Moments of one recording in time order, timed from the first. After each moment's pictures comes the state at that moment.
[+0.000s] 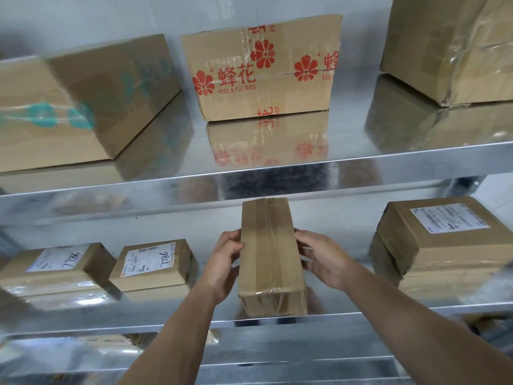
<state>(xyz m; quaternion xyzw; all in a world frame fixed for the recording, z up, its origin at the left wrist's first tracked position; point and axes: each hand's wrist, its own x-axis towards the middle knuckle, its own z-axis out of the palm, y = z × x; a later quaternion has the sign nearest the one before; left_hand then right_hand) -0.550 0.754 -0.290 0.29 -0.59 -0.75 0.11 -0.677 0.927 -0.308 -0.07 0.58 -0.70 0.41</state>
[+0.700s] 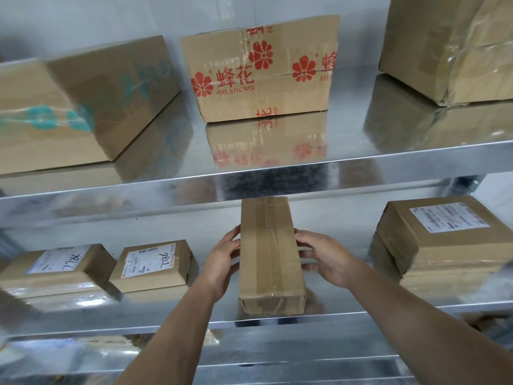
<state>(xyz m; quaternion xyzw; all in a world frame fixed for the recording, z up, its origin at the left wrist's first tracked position) -0.553 0.748 -0.289 0.29 -0.63 -0.72 0.09 -0.680 0.932 -0.301 -0.09 0.64 -0.64 0.41</state>
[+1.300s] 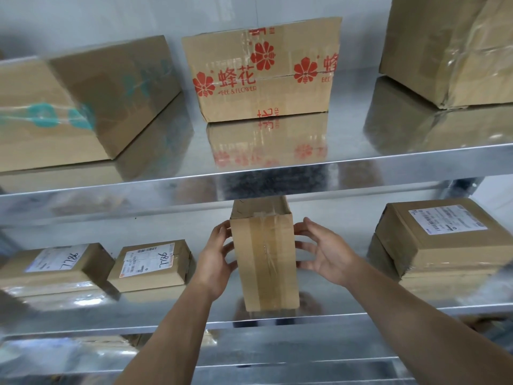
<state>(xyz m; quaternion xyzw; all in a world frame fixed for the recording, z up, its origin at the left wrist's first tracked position) -0.552 0.743 -0.292 0.27 -0.57 -0.75 0.17 -0.678 0.936 -0.288 -0.06 0.54 -0.73 0.42</state>
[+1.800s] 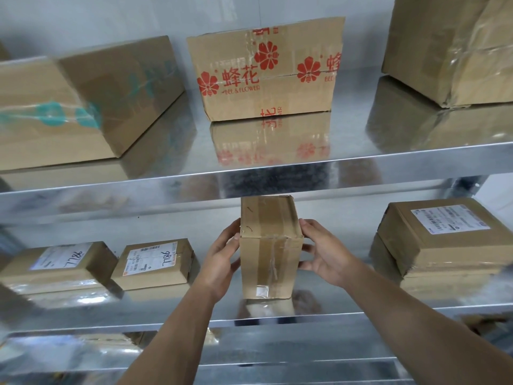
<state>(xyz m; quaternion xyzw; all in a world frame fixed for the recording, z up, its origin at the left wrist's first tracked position) -0.546 0.744 -0.298 0.25 -0.62 -0.73 0.15 -0.668 0.927 -0.287 -0.05 0.56 -0.73 0.39</state>
